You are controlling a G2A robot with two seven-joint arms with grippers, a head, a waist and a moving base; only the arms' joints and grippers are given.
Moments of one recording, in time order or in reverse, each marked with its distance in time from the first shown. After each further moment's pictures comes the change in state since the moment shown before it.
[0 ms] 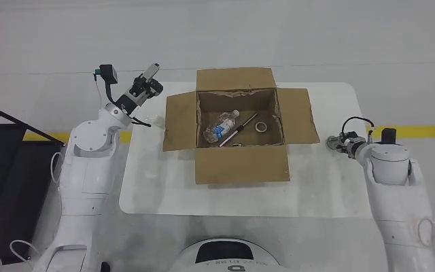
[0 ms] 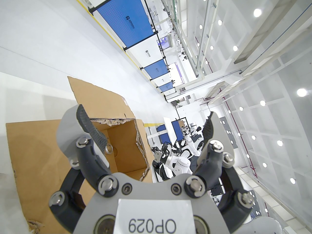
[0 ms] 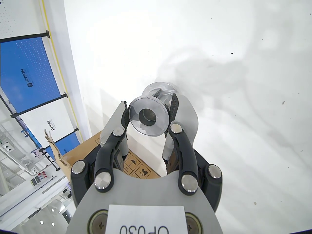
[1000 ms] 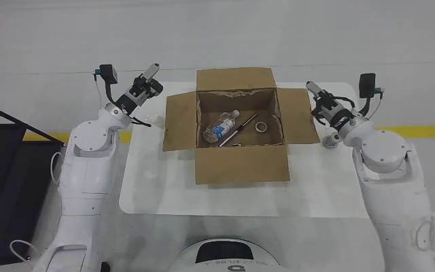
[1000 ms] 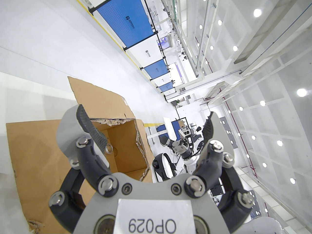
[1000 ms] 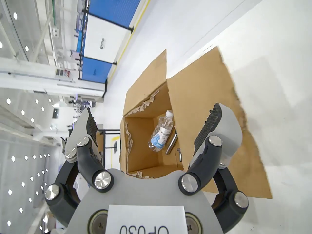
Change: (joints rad) left arm 0.000 0.000 0.000 0.000 0.000 0.000 0.000; right arm 0.037 0.003 -0.120 -0.372 -0.167 -0.438 0.224
